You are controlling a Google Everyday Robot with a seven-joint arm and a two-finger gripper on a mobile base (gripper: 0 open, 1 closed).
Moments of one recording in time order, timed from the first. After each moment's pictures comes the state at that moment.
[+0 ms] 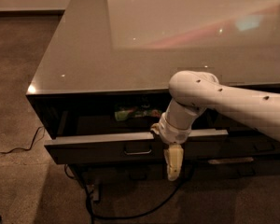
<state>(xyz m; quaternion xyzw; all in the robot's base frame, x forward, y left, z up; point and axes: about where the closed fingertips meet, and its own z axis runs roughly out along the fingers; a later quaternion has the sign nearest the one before) 0.469 -0.077 0.642 -0.76 0.62 0.16 0.06</state>
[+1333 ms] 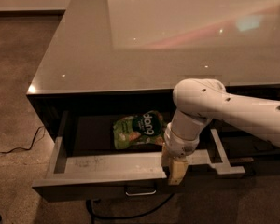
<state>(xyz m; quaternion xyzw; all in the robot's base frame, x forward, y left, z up) 0.428 -0.097 0.642 -0.76 0.63 0.16 0.02</state>
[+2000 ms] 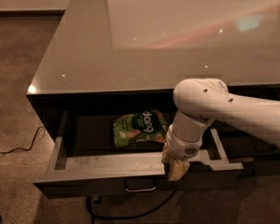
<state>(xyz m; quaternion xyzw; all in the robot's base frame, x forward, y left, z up) 0.412 -0.102 0.651 -0.76 0.63 0.16 0.01</state>
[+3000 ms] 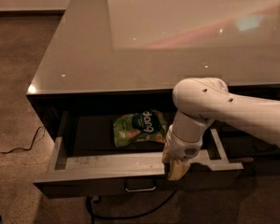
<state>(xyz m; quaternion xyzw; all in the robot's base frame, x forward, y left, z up) 0.407 -0.105 0.655 -0.75 0.64 0.15 0.00</state>
